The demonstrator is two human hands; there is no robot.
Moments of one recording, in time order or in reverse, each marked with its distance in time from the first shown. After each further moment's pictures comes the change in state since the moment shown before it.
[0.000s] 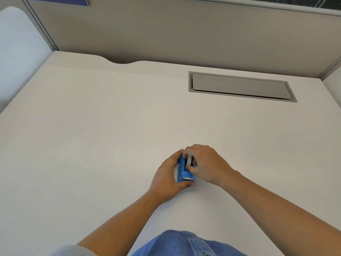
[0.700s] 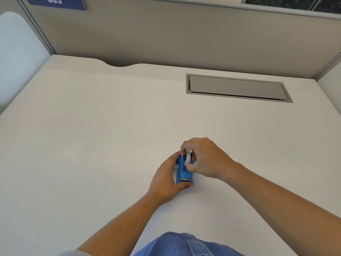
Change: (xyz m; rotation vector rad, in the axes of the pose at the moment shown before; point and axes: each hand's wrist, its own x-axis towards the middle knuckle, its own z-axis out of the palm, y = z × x) left_hand 0.000 0.001 0.000 0.046 -0.013 -0.014; right_hand 0.002 -0.014 -0.029 0.016 0.029 -0.083
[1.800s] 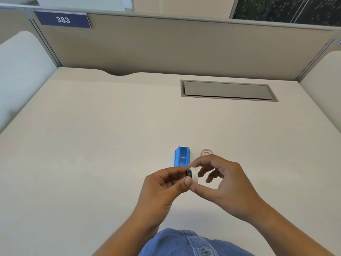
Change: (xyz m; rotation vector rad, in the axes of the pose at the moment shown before) left_hand -0.118 0.110 -0.040 -0.810 0.034 -0.121; right_hand -0.135 -0.063 -0.009 0.522 0.337 0.044
